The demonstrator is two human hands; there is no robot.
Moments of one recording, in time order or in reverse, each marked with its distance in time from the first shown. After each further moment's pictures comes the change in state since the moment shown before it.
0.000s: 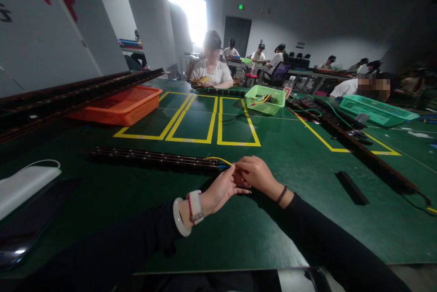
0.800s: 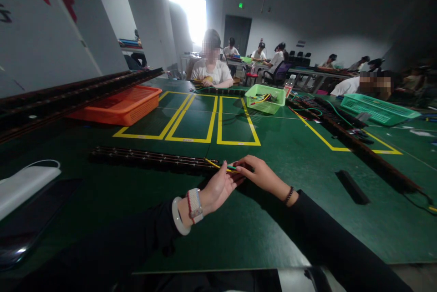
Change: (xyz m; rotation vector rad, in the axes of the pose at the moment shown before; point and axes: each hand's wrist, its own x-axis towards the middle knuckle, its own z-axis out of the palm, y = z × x) left_hand 0.003 0.004 0.002 -0.259 0.120 0.008; right_hand -0.003 -0.001 -0.014 0.326 -0.115 0.169
